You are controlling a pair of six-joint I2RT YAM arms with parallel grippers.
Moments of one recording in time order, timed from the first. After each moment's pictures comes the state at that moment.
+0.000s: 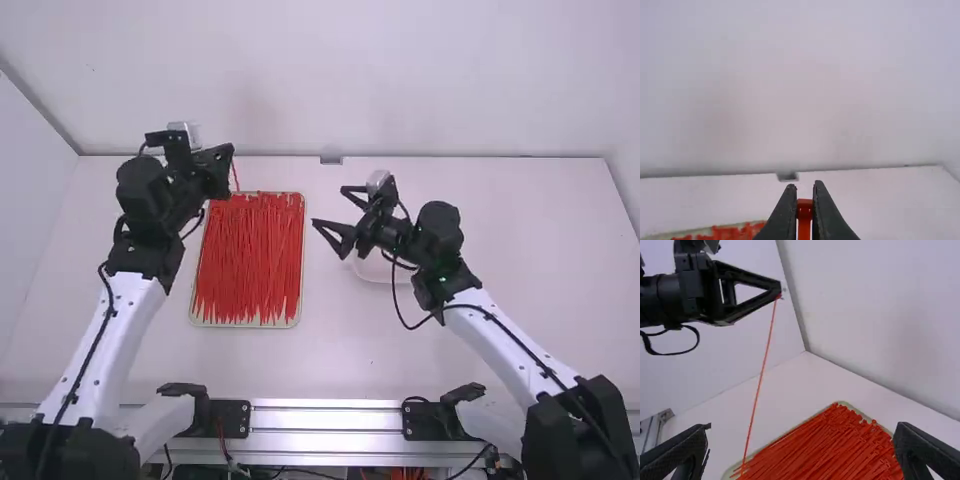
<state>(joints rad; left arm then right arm) -0.02 1.16 0.99 0.07 0.36 -0.29 0.42 1.25 0.73 0.52 -0.68 0.22</state>
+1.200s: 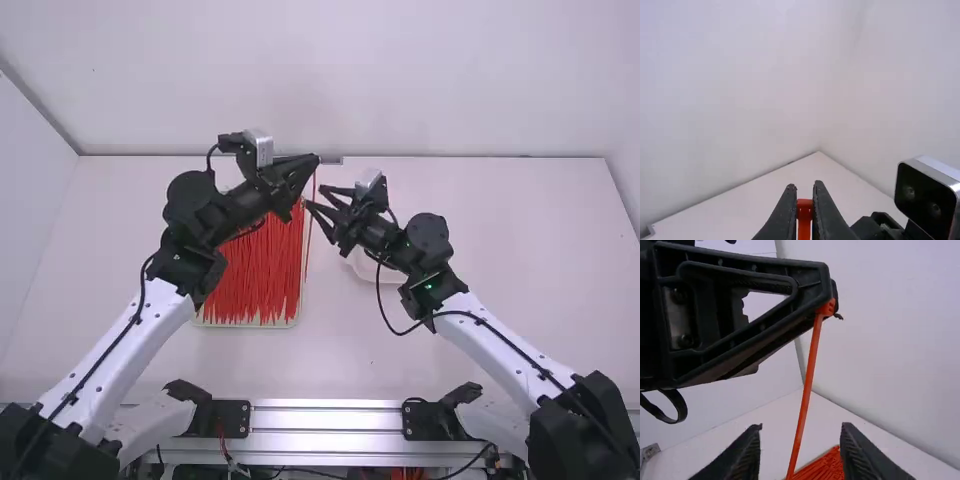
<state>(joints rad) -0.34 1.16 0.99 0.30 0.50 -0.35 0.54 1.25 0.73 0.67 -0.49 0.23</state>
